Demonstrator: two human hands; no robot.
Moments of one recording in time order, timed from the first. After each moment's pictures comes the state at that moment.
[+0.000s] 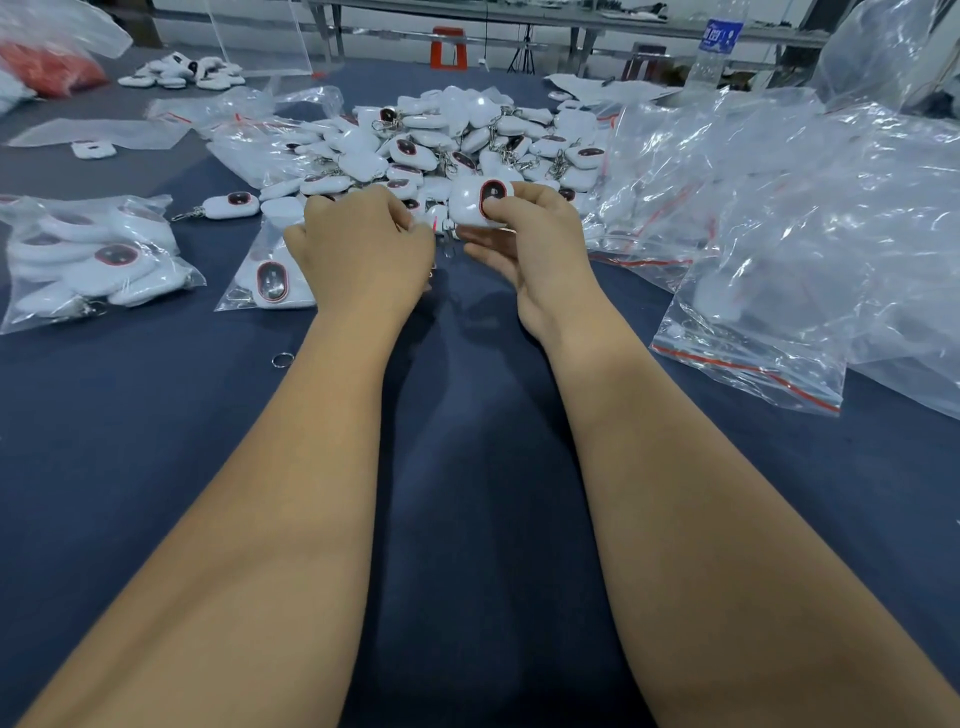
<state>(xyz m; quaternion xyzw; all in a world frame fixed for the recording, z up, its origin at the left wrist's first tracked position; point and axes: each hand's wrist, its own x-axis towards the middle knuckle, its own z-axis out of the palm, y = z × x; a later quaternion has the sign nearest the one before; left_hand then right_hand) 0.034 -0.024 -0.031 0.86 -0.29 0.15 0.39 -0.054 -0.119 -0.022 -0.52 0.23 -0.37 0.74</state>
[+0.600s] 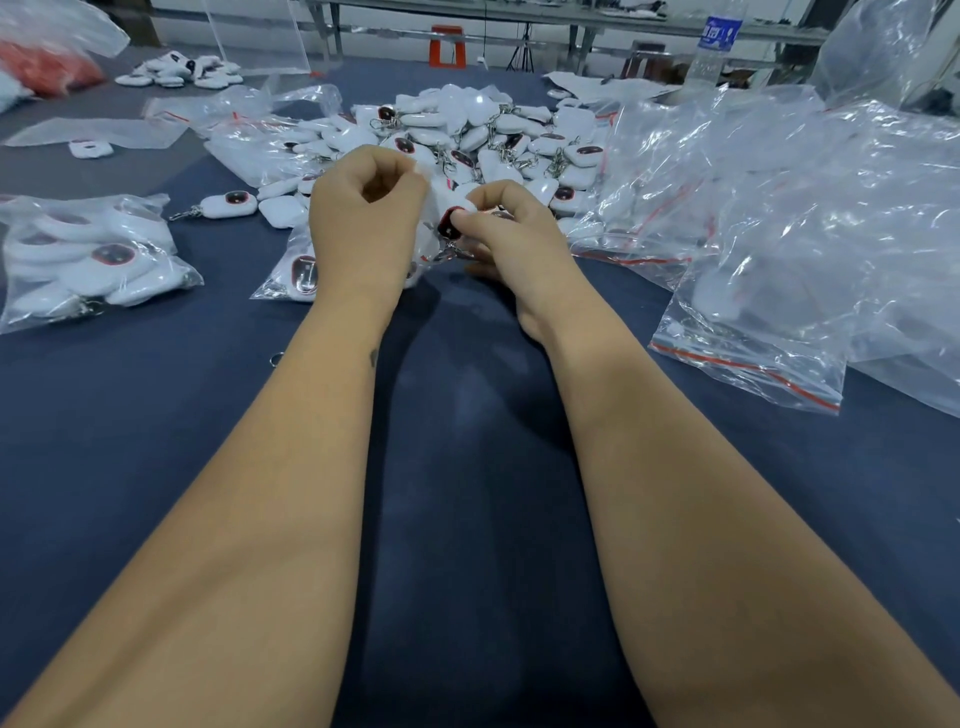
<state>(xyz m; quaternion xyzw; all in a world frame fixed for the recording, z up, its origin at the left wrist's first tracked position) 0.024 -0.023 -0.018 0.66 -0.28 0.01 0.70 -0.055 -0.116 -0.029 -0.68 0.23 -0.31 0.62</state>
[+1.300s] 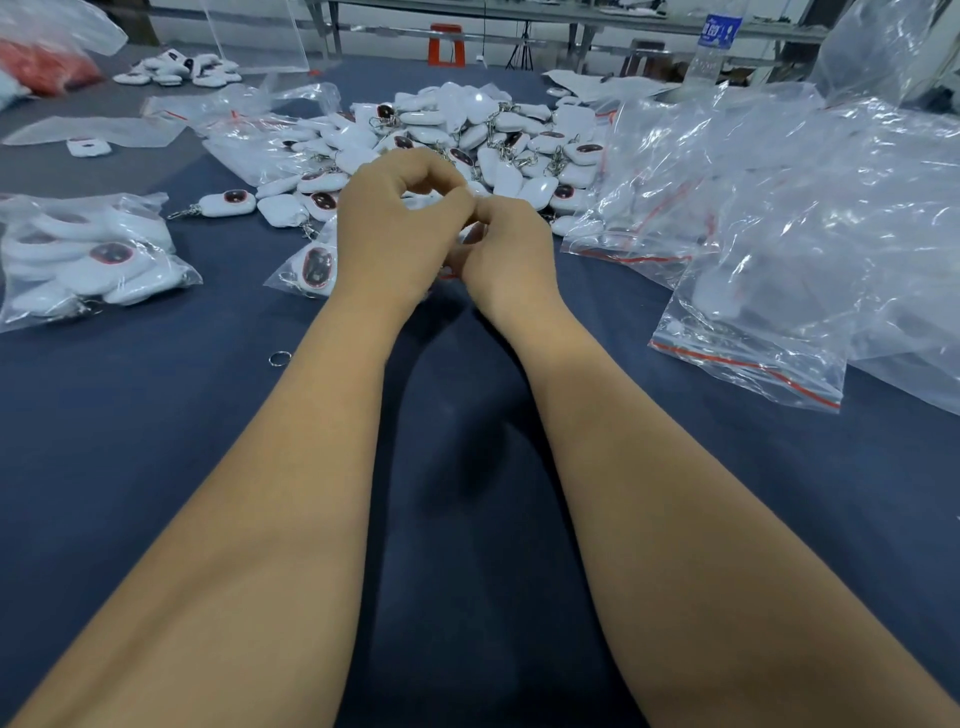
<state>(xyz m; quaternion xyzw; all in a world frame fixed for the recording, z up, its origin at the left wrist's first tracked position) 0.011 -0.024 -0.014 0.68 -0.38 0.02 0.62 -0.048 -0.105 -0.031 -0.82 0.27 -0.34 0.38</state>
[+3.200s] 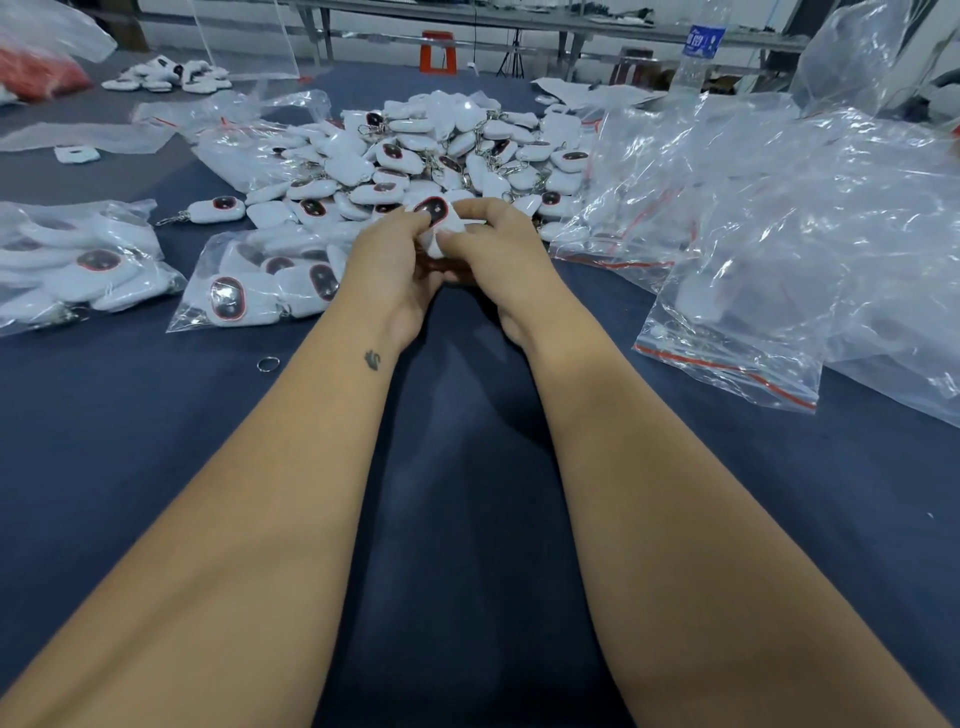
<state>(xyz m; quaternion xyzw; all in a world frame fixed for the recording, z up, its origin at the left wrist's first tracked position) 0.013 -0.042 -0.027 0.47 -0.14 -0.33 0.81 -0.050 -0.115 -0.029 -0.66 0.24 -0.30 0.65</state>
